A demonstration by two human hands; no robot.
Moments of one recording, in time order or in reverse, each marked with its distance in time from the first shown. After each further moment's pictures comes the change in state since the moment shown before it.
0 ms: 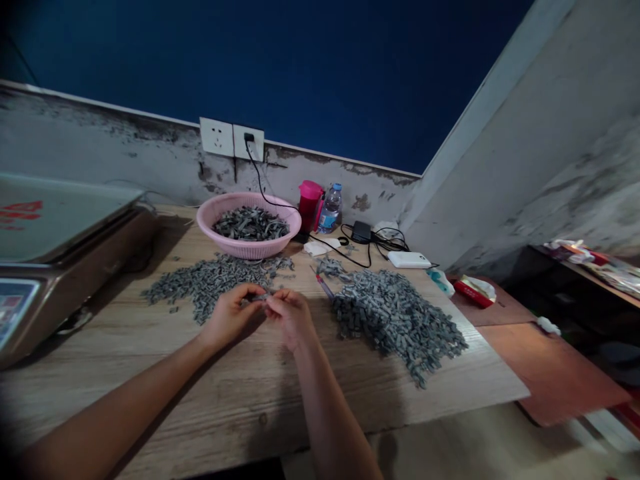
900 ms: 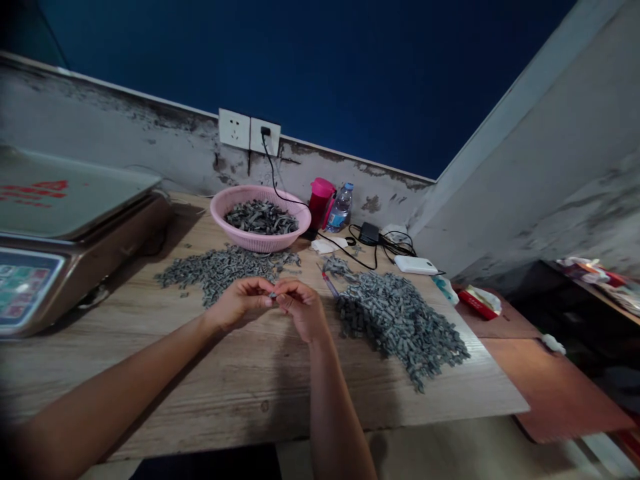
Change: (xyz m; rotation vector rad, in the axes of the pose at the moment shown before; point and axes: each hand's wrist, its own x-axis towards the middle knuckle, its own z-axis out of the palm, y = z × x) left_hand 0.003 0.015 -0.002 -0.935 -0.264 -0.332; right_hand -0.006 -0.018 -0.009 -0.288 -0.216 -0.227
